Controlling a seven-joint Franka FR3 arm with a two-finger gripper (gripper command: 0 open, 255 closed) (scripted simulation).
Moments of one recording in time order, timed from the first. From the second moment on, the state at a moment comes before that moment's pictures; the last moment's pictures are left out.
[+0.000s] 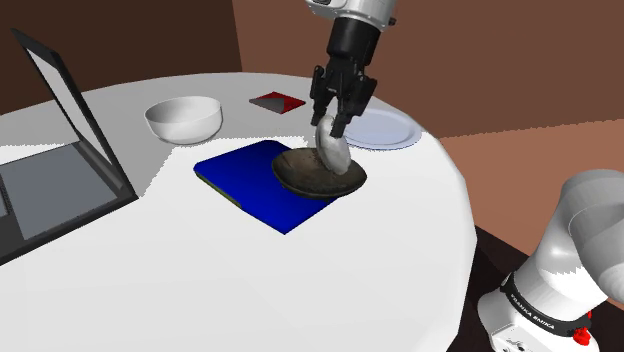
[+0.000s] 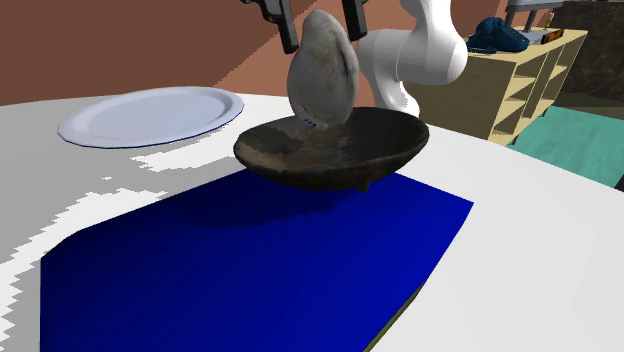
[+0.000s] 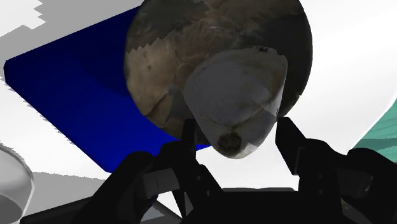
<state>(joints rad) 0.39 -0.37 -0.01 -2.12 0.39 1.84 -1.12</state>
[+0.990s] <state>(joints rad) 0.39 -0.37 0.00 -2.22 0.41 1.96 -1.16</state>
